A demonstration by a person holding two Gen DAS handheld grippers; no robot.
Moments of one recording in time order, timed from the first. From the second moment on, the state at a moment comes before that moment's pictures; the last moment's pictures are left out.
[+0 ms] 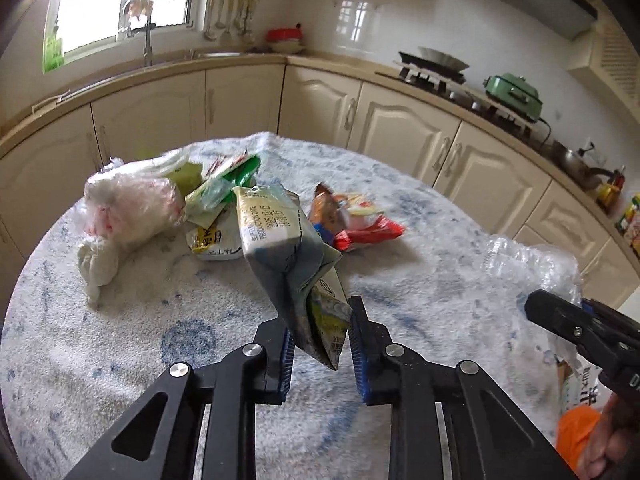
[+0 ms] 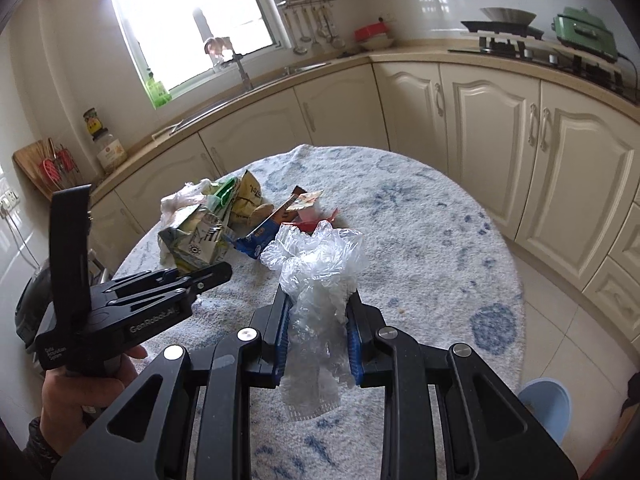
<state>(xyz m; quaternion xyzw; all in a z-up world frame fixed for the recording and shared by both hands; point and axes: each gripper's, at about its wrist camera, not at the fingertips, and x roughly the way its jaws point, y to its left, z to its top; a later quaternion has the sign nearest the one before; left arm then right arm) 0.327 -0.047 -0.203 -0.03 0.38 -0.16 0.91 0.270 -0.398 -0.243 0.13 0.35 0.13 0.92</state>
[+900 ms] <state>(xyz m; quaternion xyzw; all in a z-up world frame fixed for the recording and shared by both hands) 0.225 -0.203 -0.137 0.02 0.29 -0.36 0.89 0.162 -0.594 -0.208 0.18 0.28 -0.06 0.94</state>
